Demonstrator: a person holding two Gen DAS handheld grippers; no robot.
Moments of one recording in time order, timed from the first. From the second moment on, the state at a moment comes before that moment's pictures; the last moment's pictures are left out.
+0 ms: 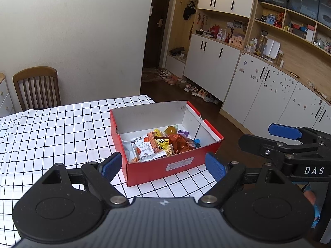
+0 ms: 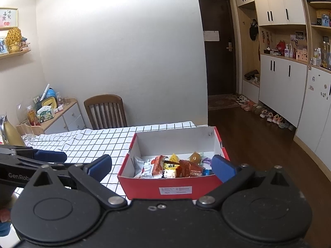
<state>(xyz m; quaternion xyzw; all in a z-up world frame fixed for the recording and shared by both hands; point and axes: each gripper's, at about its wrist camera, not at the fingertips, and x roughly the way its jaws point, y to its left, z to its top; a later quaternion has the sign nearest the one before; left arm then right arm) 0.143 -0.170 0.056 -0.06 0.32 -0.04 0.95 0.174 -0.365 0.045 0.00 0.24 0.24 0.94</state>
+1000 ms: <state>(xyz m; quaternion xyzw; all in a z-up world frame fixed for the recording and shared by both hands) 0.148 -0.174 0.060 -0.06 0.32 -0.05 0.94 0.177 -0.367 0.047 0.01 0.25 0.24 0.94</state>
